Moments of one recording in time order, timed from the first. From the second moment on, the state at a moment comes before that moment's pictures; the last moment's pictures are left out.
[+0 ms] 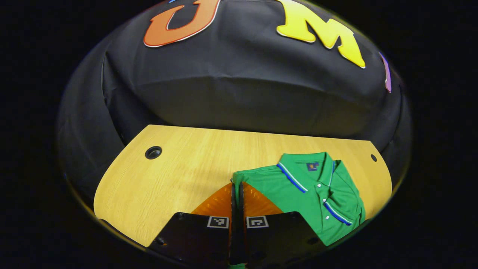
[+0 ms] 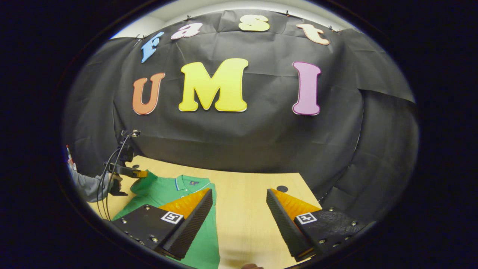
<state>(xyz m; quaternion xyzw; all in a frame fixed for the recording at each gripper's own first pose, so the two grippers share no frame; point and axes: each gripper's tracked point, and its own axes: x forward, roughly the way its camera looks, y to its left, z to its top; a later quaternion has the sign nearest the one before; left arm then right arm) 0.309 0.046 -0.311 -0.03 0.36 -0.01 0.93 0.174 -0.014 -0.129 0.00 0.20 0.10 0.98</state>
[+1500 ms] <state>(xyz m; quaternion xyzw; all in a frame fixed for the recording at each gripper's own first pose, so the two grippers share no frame) 0.233 -0.051 -0.273 0.03 0.33 -0.09 0.94 0.149 -0.014 -0.142 0.02 0.21 0.10 0.97</state>
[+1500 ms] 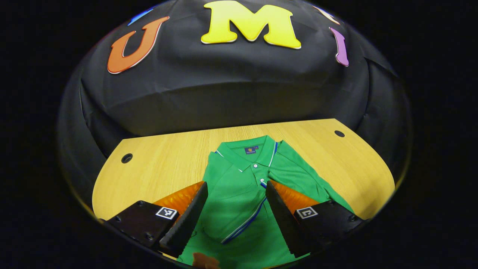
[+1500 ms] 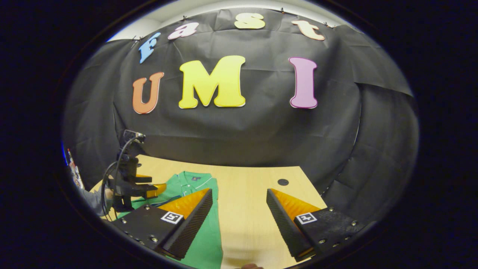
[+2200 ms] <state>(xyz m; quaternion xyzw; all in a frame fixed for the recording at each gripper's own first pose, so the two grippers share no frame) 0.016 0.017 -0.245 0.01 0.36 -0.07 0.93 0.008 0.013 -0.213 0.00 0.30 0.12 0.95</state>
